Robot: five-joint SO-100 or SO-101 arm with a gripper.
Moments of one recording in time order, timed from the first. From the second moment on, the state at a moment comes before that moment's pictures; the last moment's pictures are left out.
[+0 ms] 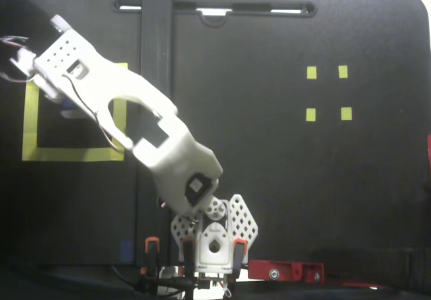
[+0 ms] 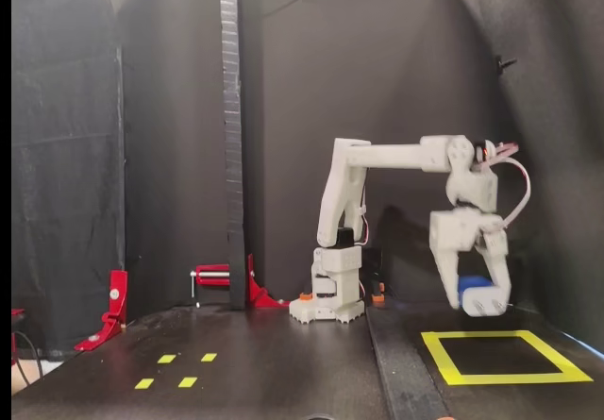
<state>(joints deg) -49.6 69.1 79.1 83.7 -47.1</state>
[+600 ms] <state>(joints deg) -51.4 60.5 78.9 80.4 -47.1</state>
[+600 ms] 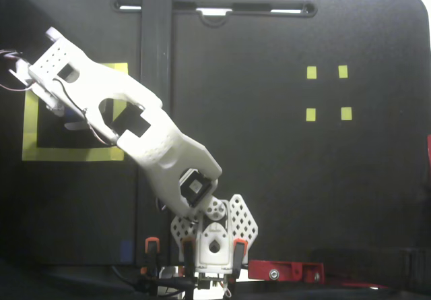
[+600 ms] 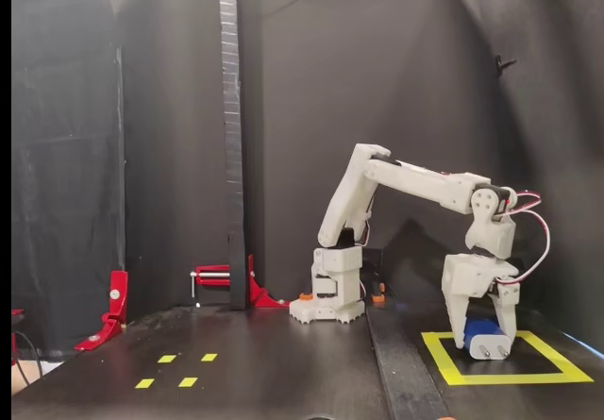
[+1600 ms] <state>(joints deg) -51.0 59.3 78.9 81.5 -49.1</state>
